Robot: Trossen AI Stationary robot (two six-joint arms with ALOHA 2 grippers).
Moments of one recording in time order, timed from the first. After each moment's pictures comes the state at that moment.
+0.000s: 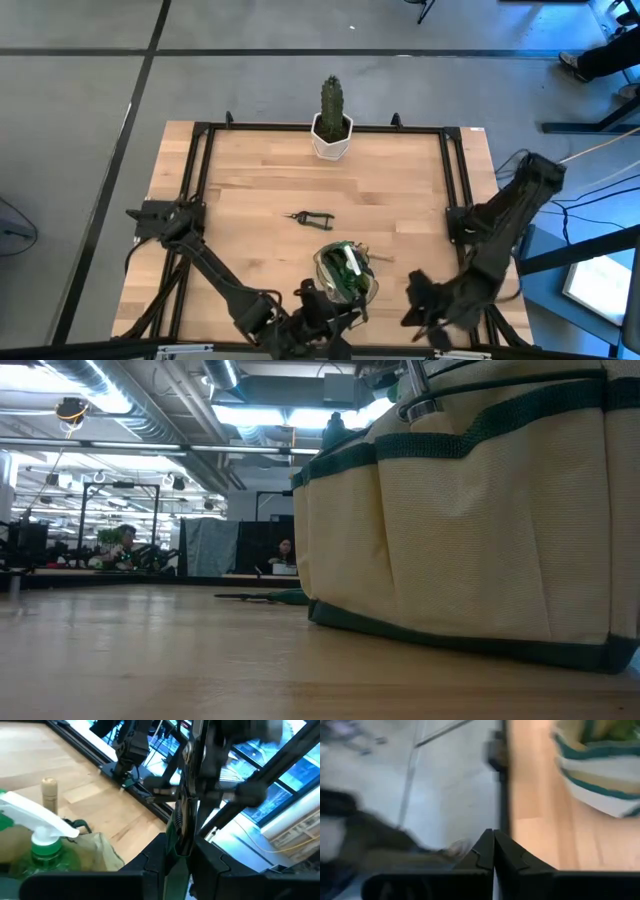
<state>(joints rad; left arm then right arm) -0.72 2.16 2.08 -0.42 -0.99 -1.01 0.98 1.36 0.97 -0.32 0.26 1.01</state>
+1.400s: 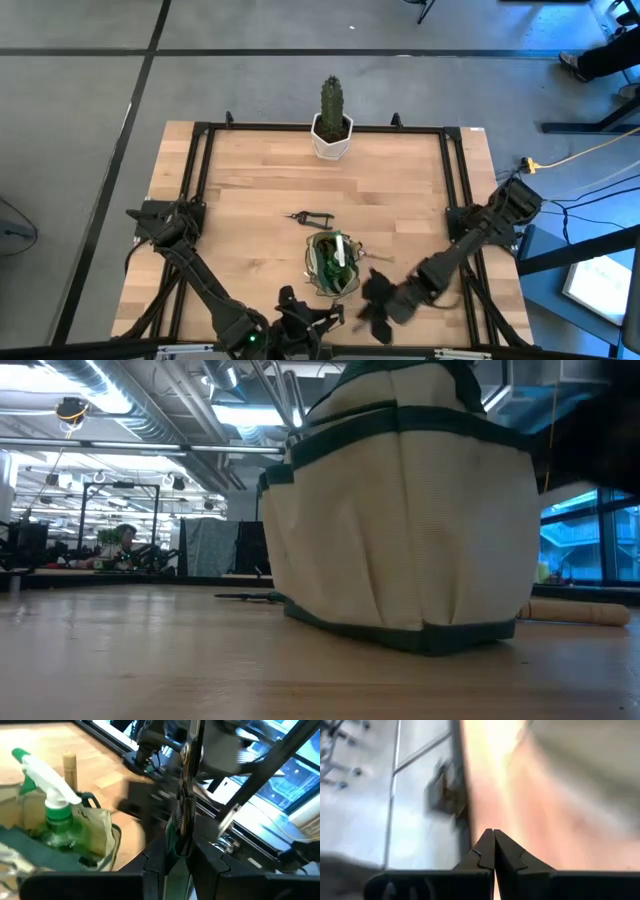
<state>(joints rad) -0.81 2.16 2.07 -0.71 -1.08 -1.19 0.74 1.73 0.97 0.05 0.21 0.99</state>
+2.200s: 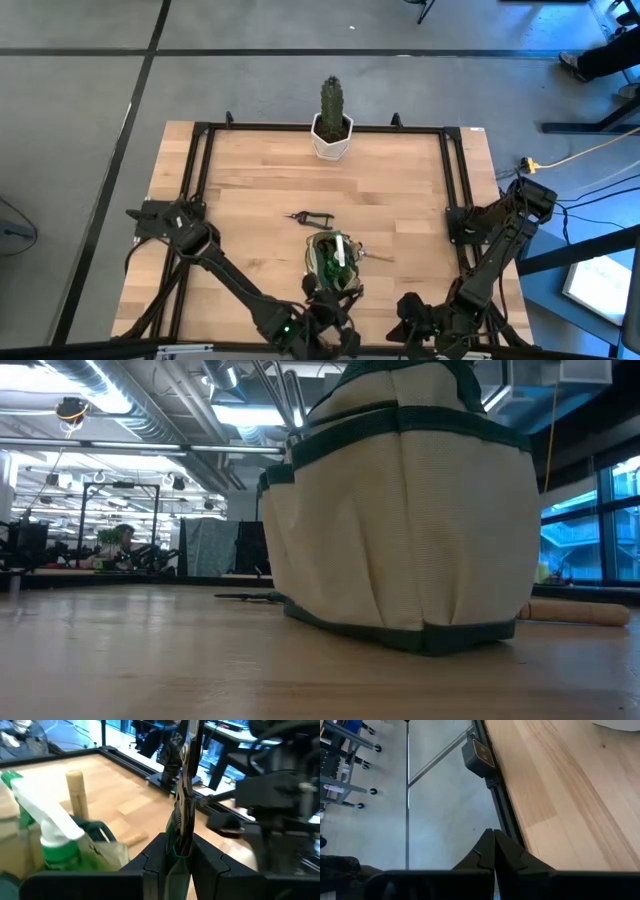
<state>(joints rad) -0.69 2.31 2.07 -0.52 -1.19 -0.99 1.06 1.66 0.97 -0.06 0.48 1.33</state>
